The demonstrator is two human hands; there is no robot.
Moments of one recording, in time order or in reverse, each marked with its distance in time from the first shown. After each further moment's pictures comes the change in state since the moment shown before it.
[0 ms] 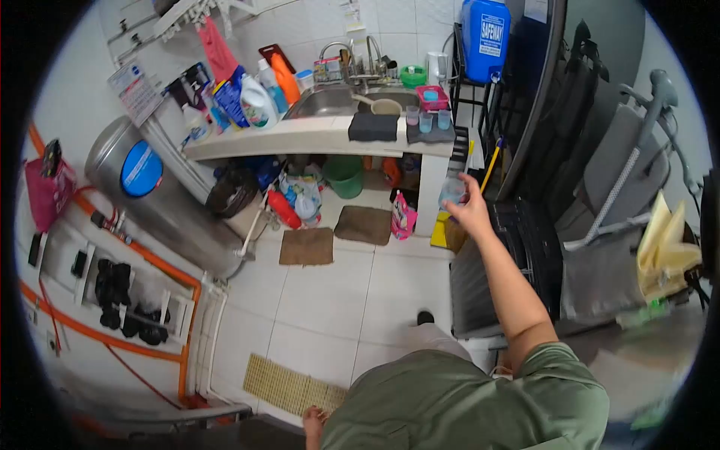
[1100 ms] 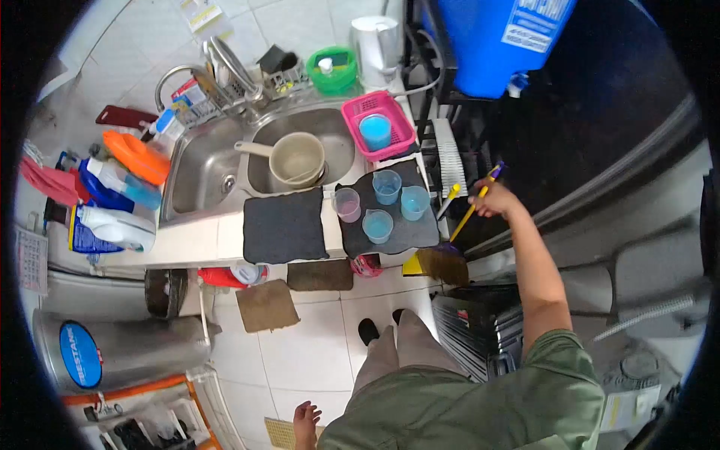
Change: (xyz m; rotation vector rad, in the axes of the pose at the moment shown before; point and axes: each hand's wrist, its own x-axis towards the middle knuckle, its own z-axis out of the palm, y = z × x) left_hand 0.211 0.398 0.442 0.409 -0.254 -0.124; right_hand 0.442 0.381 -0.056 -0.184 -0.377 0.994
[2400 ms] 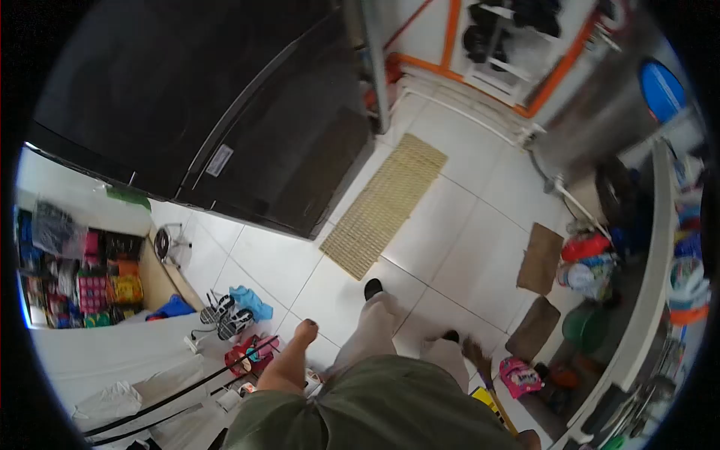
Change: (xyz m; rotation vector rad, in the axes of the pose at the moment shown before) left_hand -0.277 -0.644 0.146 -0.721 0.853 -0.776; right_hand -0.349 0.011 0.404 -1.948 -0.396 -0.334
